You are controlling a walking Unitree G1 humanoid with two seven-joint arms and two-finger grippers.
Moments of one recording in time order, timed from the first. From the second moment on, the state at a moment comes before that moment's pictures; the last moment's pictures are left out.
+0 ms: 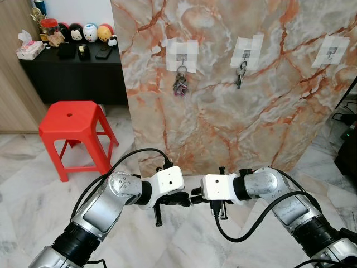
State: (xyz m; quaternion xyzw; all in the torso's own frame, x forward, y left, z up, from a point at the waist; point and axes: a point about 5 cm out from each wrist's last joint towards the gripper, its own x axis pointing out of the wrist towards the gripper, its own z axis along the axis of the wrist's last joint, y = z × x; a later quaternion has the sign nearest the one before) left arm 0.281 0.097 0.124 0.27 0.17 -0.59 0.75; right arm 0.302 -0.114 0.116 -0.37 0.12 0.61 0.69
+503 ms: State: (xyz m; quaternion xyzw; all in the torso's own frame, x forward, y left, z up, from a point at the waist) left arm 0.276 0.101 0.115 0.26 0.19 -0.58 0.75; right arm 0.299 -0.114 0.116 -0.36 0.13 0.62 0.68
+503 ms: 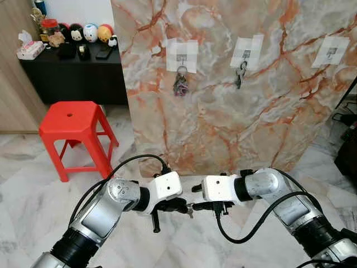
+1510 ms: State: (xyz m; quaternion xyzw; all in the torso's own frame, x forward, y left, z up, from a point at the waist) left arm 0.275 0.125 0.103 0.11 0.17 -0.40 0.89; right arm 0.331 -0.168 0.064 -0.02 0.20 0.21 0.96
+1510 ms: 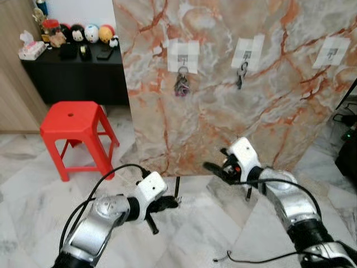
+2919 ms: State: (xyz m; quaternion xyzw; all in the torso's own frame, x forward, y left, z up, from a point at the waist) left arm 0.293 0.177 0.114 0.00 0.07 -0.04 1.00; right arm 0.186 -0.180 -0.084 0.05 0.47 0.00 0.88
